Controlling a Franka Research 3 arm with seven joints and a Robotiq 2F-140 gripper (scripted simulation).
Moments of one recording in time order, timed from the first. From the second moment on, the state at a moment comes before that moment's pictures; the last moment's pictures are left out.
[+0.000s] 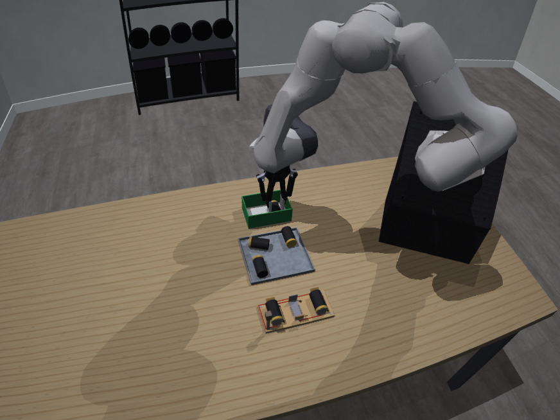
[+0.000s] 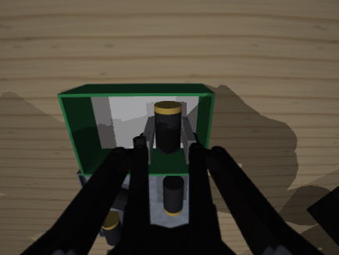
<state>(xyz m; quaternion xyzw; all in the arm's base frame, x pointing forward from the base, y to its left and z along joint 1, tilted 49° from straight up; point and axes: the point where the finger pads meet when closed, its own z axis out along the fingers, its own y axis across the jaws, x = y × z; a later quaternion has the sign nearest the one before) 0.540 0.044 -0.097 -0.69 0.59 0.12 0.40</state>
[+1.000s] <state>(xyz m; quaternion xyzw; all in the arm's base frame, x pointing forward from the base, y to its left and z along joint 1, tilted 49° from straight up) 0.540 0.037 -0.095 -0.69 0.59 0.12 0.40</state>
